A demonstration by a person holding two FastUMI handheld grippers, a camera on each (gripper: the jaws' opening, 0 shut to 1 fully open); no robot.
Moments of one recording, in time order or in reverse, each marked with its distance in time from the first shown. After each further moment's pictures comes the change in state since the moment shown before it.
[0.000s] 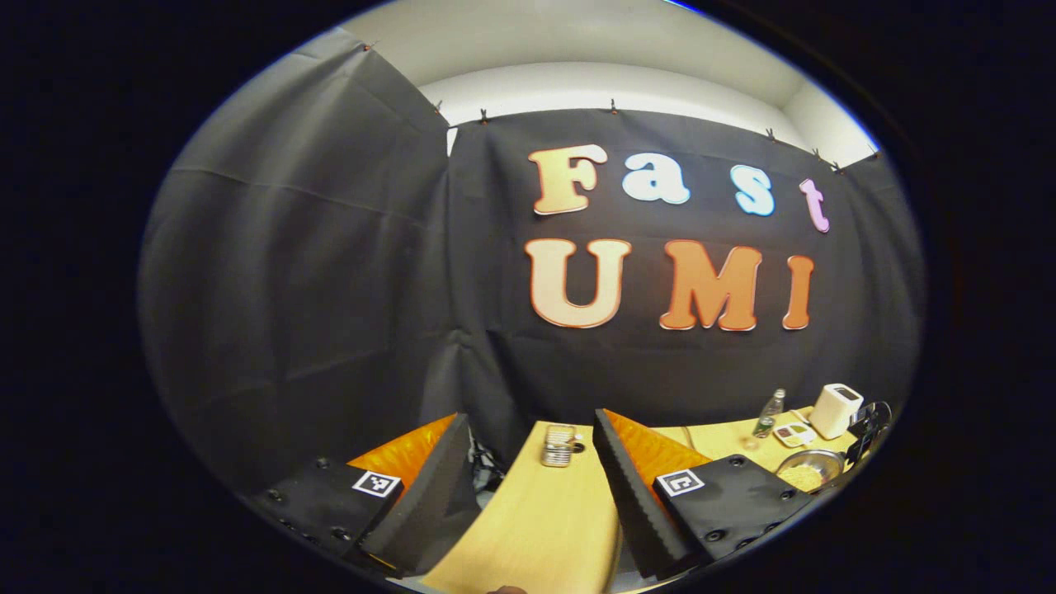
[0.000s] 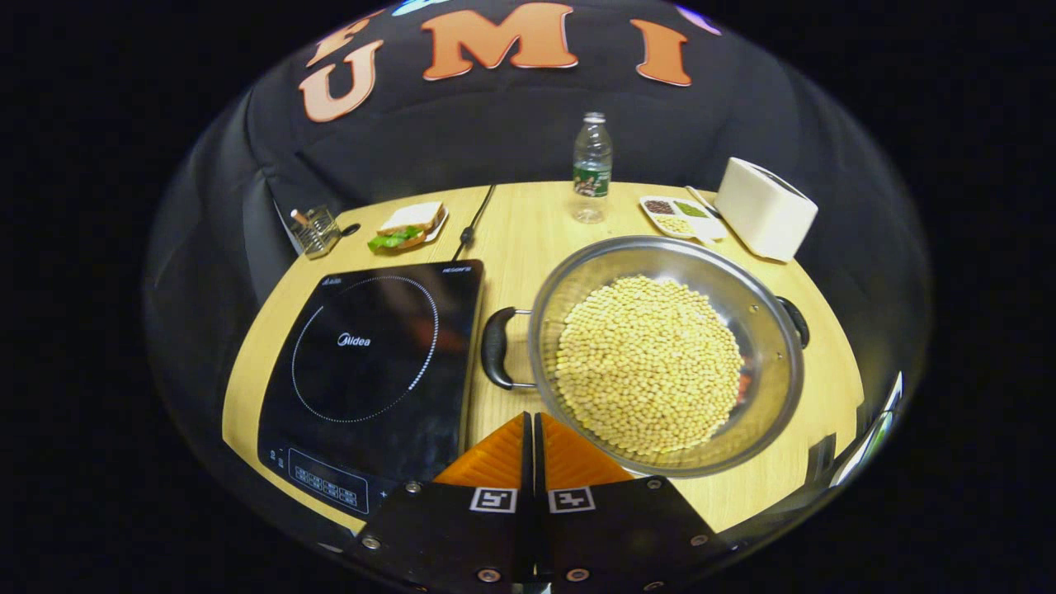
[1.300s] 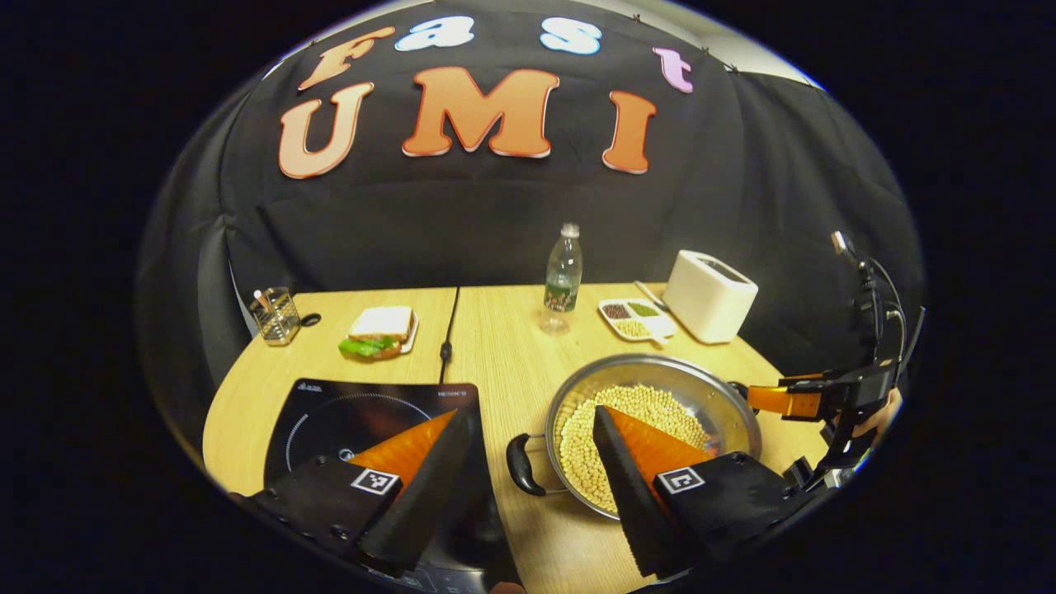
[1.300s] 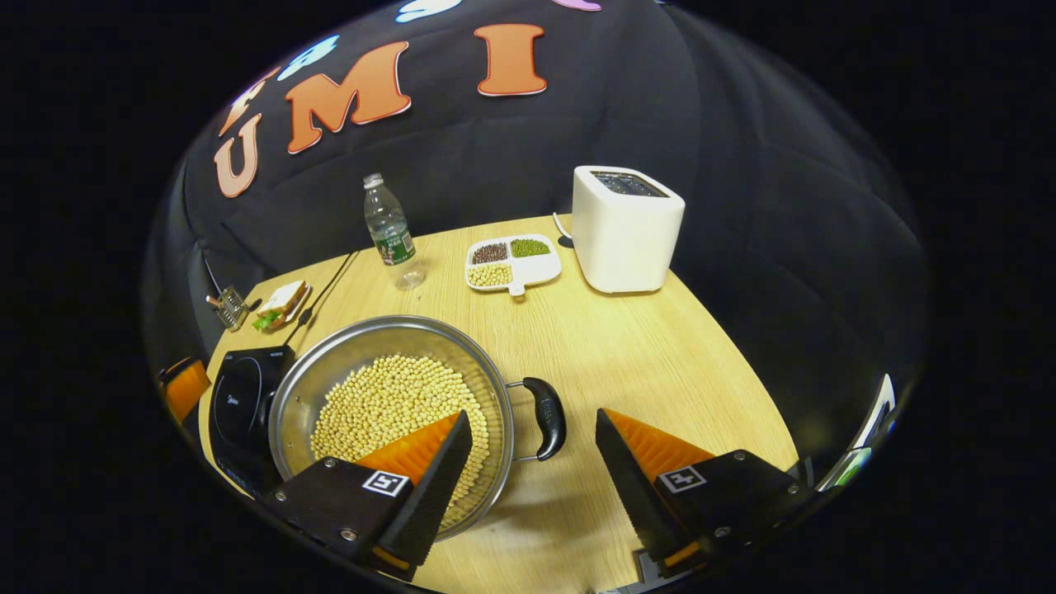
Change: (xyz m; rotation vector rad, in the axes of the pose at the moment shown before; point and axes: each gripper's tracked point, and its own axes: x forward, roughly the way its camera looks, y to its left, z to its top) left arm 0.020 -0.435 -0.285 0.083 0.521 -0.412; right arm 0.046 -0.250 0.053 0.081 -0.082 -0.103
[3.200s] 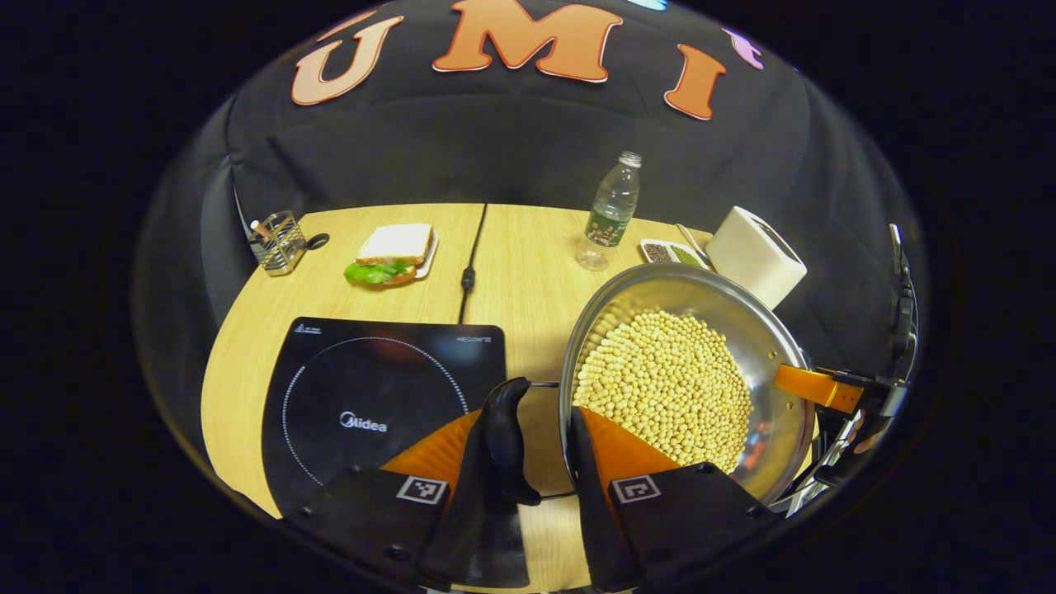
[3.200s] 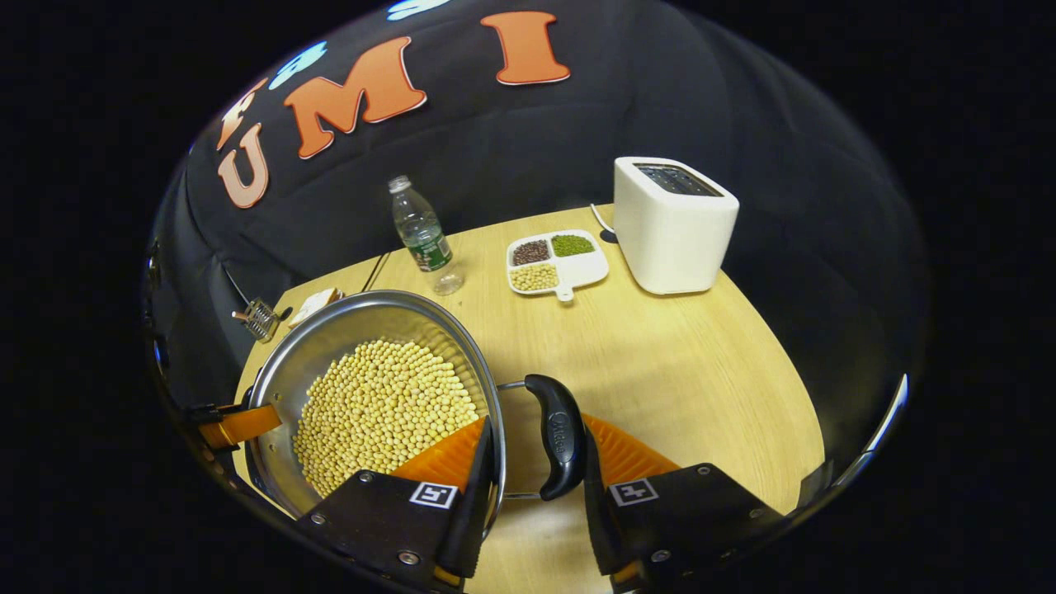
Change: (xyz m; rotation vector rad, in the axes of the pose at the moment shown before) left arm 0.014 0.050 -0.011 -0.125 0.281 0.072; right arm -0.024 0.045 0.021 0.035 0.051 0.113
